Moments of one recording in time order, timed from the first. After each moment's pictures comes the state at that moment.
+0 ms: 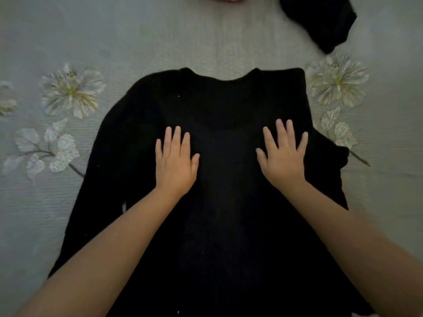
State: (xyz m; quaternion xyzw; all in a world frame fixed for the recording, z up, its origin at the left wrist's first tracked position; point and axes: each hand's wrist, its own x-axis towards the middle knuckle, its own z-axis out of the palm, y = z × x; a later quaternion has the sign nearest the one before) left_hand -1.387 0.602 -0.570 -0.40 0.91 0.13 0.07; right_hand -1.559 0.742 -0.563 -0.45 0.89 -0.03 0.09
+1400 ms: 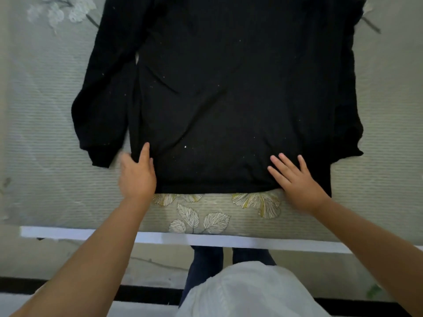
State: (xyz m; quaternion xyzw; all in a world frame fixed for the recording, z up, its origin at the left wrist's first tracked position) left_hand -1.126 0.822 -0.552 -0.62 0.77 0.14 0.10; right_hand -1.392 1.037 -0.560 -0.67 0.71 0.10 0.18
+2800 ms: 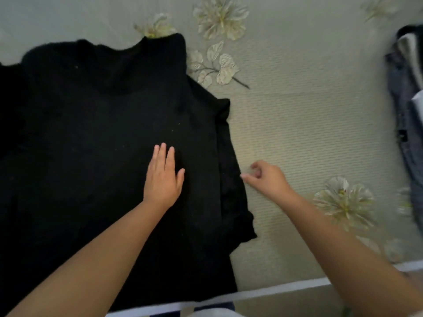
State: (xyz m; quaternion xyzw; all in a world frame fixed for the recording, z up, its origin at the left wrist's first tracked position) left_hand -1.406 0.885 -0.550 -0.40 0.88 0.23 0.13; right_hand -1.575 1.046 -0.538 -0.19 0.89 -0.14 0.39
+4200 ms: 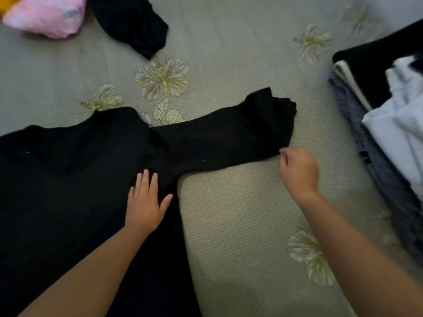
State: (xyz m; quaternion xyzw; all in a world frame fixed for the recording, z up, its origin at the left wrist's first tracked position) left_hand -1.512 0.861 -0.565 -0.34 0.91 0.15 0.20; right_hand -1.736 1.083 -0.530 -0.19 0.97 -0.17 0.06
